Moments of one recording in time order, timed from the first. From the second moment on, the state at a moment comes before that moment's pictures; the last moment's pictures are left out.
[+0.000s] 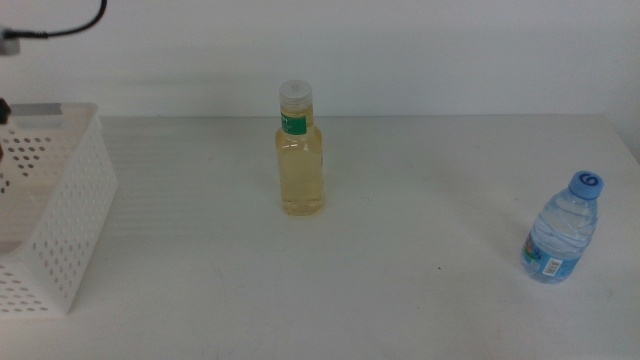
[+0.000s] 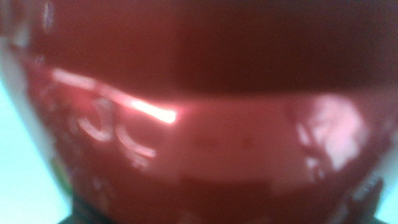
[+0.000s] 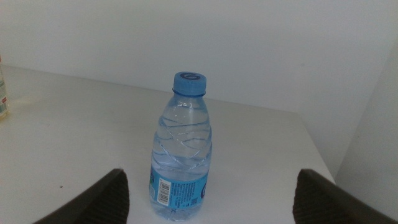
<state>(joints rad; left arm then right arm) 0.30 1.84 -1.72 0.03 1.25 0.27 0.05 -0.01 0.03 -0.07 0.13 -0.06</state>
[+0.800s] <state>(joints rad) 0.30 2.12 -1.72 -0.03 1.22 0.27 0.05 -0.01 0.03 -0.07 0.13 -0.06</state>
